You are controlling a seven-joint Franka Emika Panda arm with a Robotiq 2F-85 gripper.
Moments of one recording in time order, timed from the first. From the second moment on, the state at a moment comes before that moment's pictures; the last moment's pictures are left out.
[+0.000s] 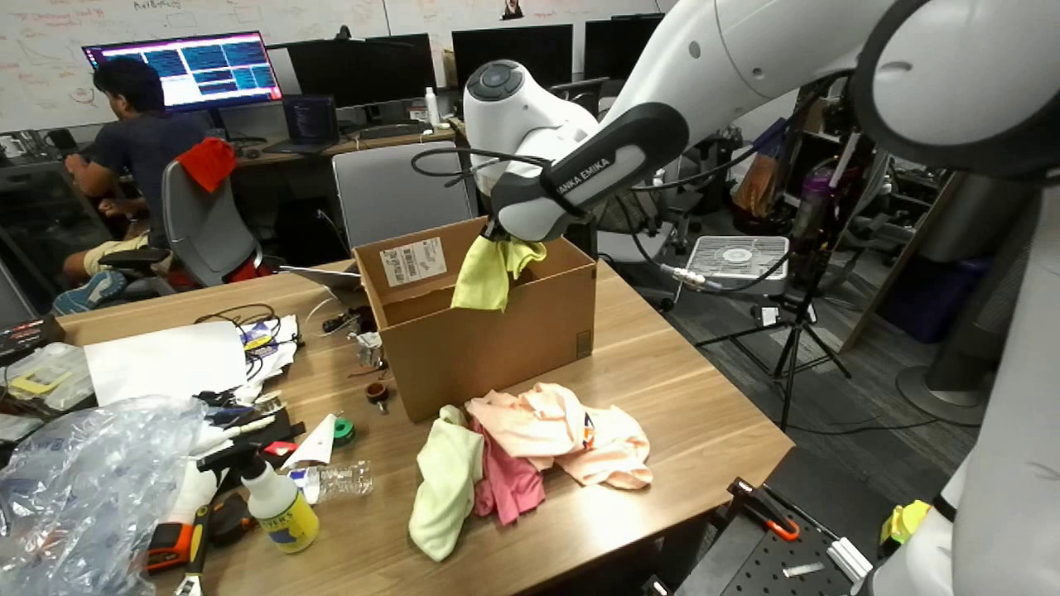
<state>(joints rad) 0.06 0.27 -0.01 -1.84 -0.62 2.52 0.09</state>
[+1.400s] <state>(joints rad) 0.09 0.47 -0.08 -1.64 -0.58 2.31 0.15</state>
